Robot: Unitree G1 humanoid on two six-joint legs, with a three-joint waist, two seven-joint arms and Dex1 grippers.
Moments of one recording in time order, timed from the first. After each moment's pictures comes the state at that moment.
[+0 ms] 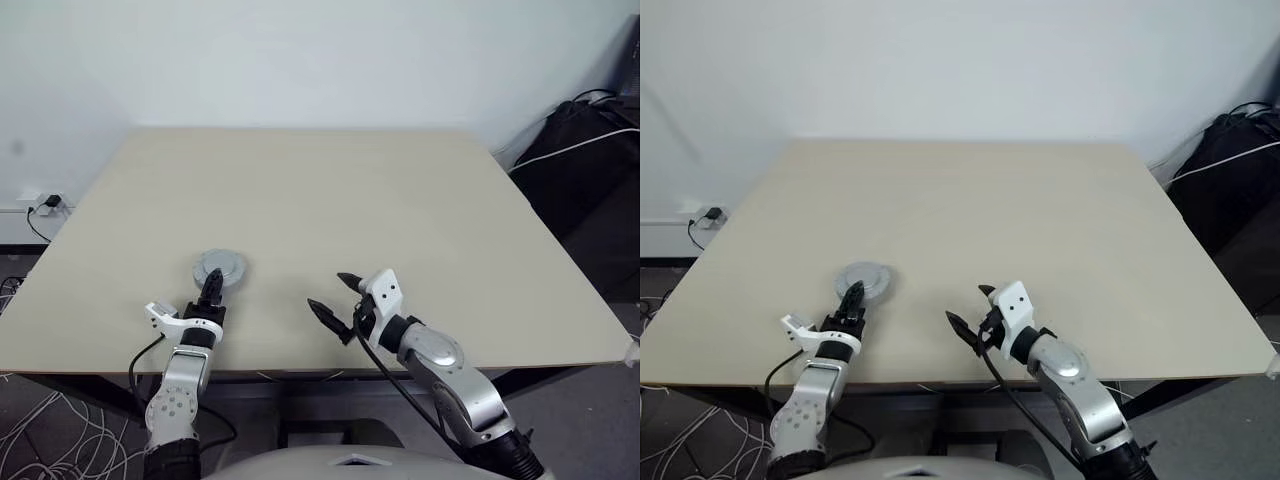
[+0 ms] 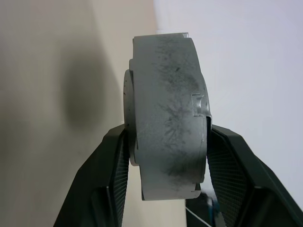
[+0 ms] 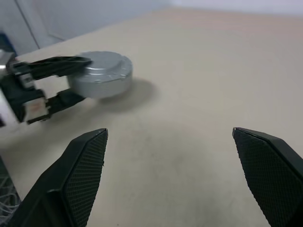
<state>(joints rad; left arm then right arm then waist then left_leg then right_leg) 0.08 -0.07 0.33 0.09 -1.21 0.32 -0.17 0.09 -0.32 0.31 -0.24 0.27 0.21 0.44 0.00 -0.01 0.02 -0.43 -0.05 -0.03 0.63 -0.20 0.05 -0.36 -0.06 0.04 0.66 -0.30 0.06</state>
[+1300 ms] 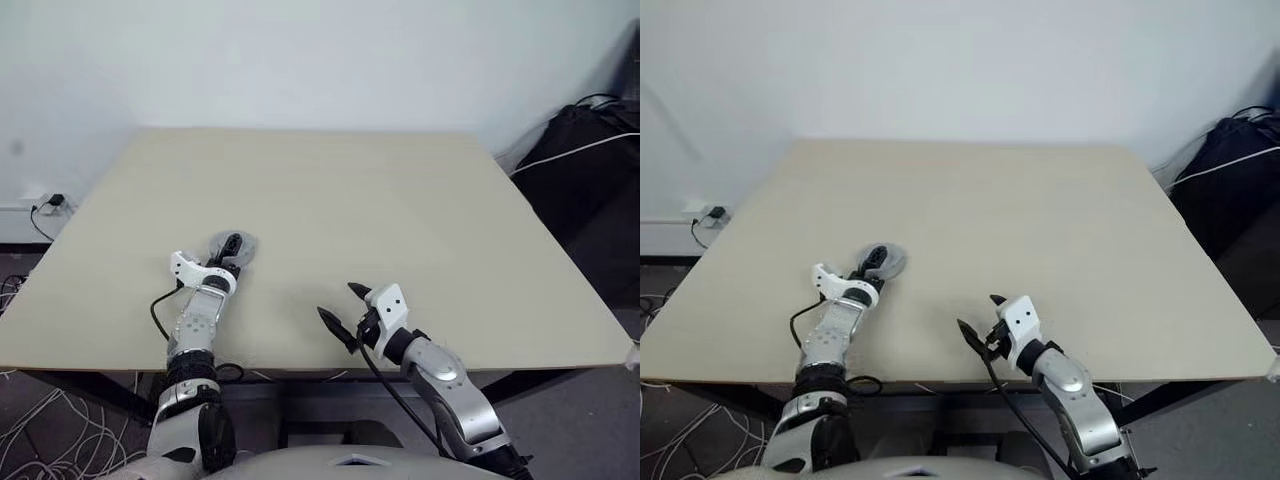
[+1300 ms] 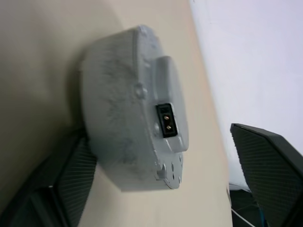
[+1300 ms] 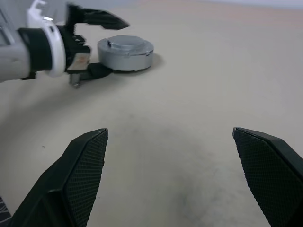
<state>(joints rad) -0.33 -0.05 0.49 0.45 -0.90 0.37 -0.06 0.15 -0.26 0.26 -0.16 0.19 0.15 0.46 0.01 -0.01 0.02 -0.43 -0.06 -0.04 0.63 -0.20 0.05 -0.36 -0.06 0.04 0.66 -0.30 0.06</state>
